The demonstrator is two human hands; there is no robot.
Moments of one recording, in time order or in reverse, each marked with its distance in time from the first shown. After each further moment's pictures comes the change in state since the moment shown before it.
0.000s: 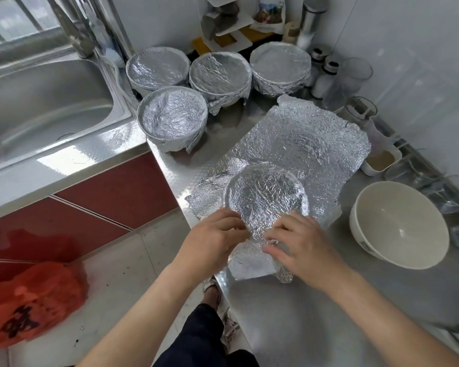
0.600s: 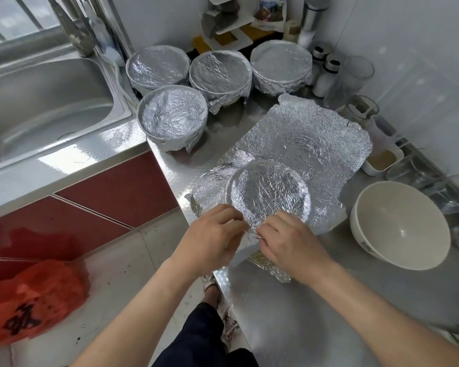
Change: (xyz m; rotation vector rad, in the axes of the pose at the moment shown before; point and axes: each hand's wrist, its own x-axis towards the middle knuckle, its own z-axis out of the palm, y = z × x) left_hand 0.009 0.002 -0.005 -0.004 0.012 -0.010; right_hand 0.013 -0.008 0.012 -0.171 -0.004 -0.140
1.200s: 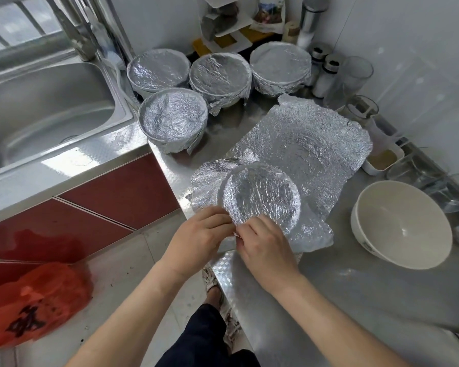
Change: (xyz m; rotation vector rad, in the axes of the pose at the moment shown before) left_hand -0.010 -0.014 -0.010 0.110 0.071 0.121; right_hand 0.017 -0.048 0.021 0.135 0.108 0.241
